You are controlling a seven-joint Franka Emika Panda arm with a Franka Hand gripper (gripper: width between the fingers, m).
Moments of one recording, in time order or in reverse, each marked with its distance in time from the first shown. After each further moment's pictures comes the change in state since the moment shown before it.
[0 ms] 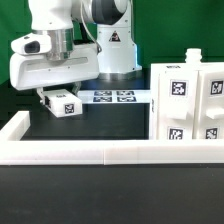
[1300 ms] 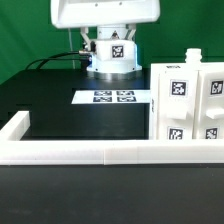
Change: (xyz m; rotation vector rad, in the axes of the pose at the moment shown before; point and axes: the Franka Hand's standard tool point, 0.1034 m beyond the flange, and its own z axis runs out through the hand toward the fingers) arm 0.158 -0.056 -0.143 0.024 0.034 0.257
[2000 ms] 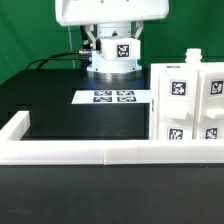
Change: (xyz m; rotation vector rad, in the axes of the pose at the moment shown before) arm 0.010 -0.001 0.004 0.006 -0.014 0.007
